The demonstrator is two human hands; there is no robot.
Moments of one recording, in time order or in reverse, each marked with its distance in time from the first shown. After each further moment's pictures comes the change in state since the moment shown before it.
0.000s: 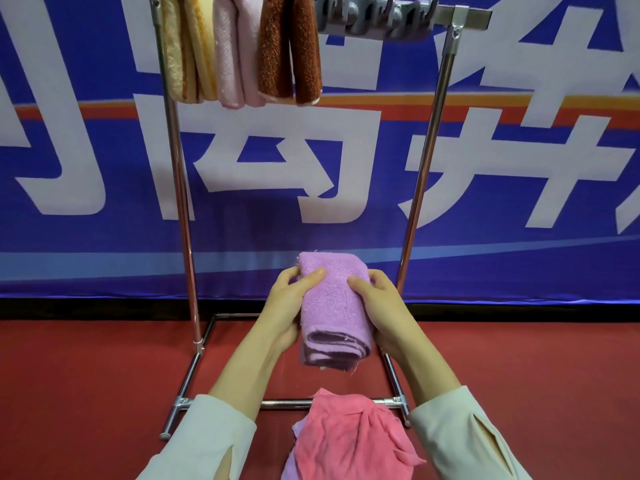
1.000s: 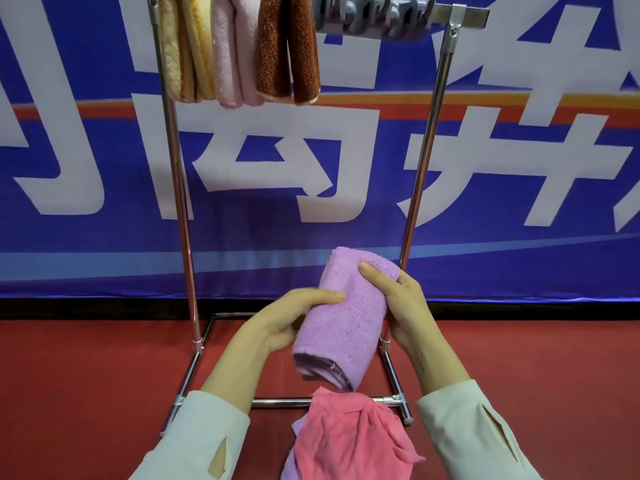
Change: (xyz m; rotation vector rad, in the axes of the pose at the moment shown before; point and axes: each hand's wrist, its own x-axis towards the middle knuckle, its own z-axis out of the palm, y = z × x) left_hand -0.012 0.007 -0.002 0.318 -0.282 -0.264; right_hand 0.008 0.002 -0.027 0.217 0.062 -0.082
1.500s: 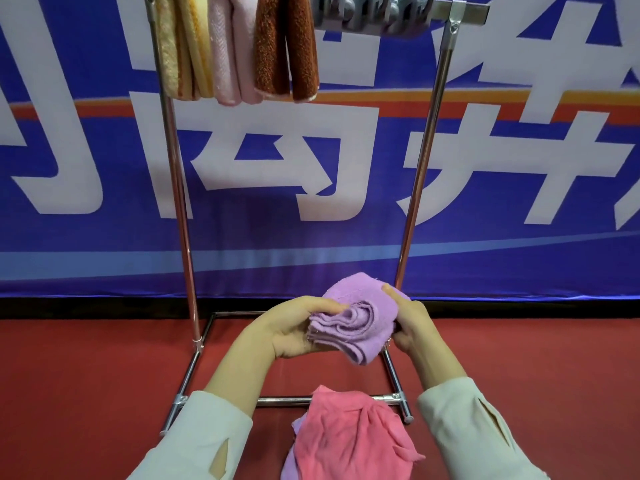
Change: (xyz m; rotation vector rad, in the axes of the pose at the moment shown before) left_hand 0.016 -0.013 -0.003 -0.042 -0.155 -0.133; right_hand 0.028 0.033 -0.024 0.101 0.241 0.207
